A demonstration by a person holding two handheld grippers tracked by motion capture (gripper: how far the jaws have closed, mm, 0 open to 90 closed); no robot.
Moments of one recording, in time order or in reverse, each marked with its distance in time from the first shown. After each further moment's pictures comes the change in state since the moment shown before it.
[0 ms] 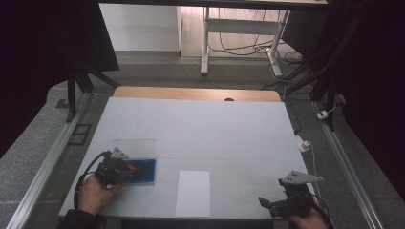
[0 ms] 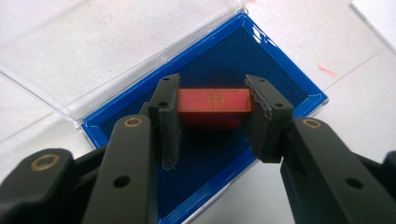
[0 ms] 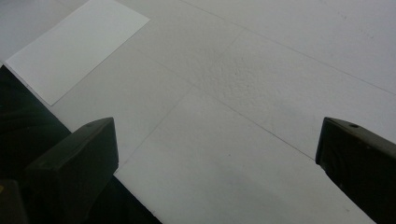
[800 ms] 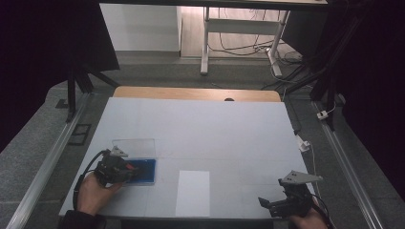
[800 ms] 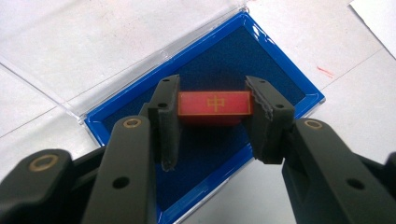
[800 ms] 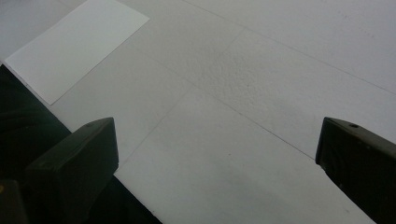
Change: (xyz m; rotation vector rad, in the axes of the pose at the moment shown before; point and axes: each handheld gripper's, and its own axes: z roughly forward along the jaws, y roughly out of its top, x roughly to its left) left arm 0.008 0.002 -0.004 0.013 -0.048 -0.048; right arm 0.000 0.000 0.000 0.004 -0.001 -0.001
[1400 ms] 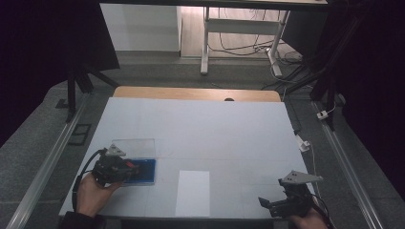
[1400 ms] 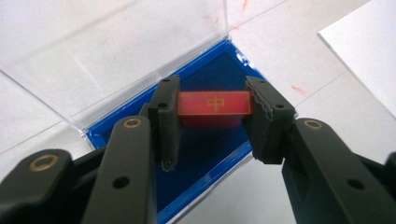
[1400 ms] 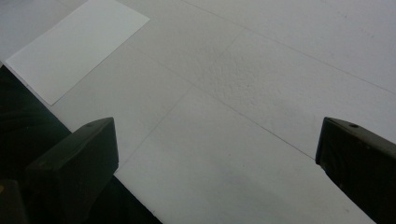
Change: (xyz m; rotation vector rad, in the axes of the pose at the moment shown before) left arm -0.006 0.003 -0.017 -0.086 -0.026 -0.003; right arm 0.000 0.000 0.000 -0.002 0.001 0.001
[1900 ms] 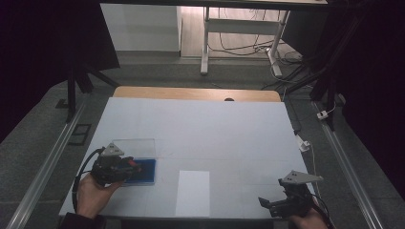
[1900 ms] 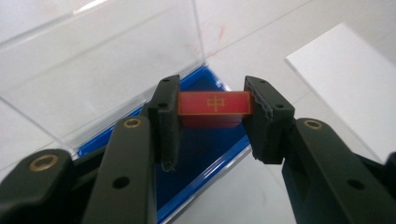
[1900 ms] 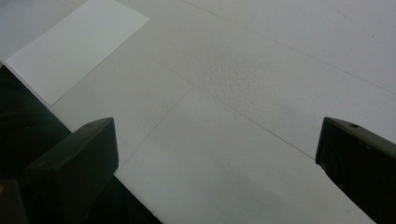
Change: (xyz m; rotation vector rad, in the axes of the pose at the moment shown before) left arm -0.007 0.005 -0.015 -0.087 -0.047 0.003; right arm 0.000 0.000 0.000 0.000 0.001 0.001
